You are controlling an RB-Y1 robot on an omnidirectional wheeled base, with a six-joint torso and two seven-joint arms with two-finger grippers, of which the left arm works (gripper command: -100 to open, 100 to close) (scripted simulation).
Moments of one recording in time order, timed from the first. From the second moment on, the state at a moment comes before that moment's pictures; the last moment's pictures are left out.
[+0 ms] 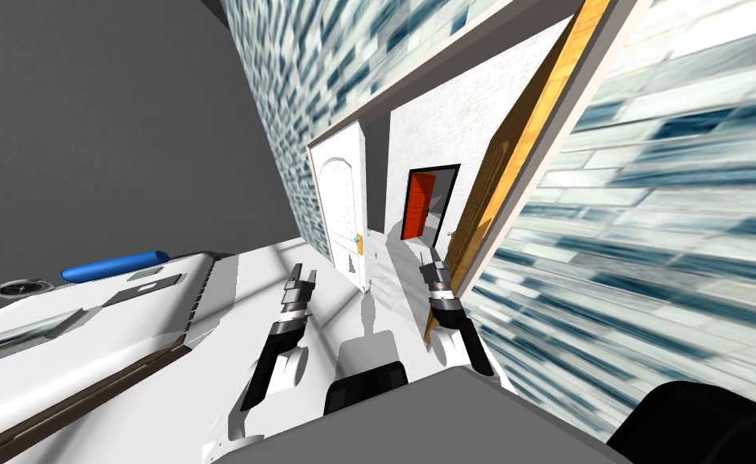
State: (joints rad) arm 0.23 0.08 -0.08 -1.78 0.04 -0.57 0.10
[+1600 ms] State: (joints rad) arm -0.03 0.09 -0.15 -1.39 0.00 -0.54 0.14
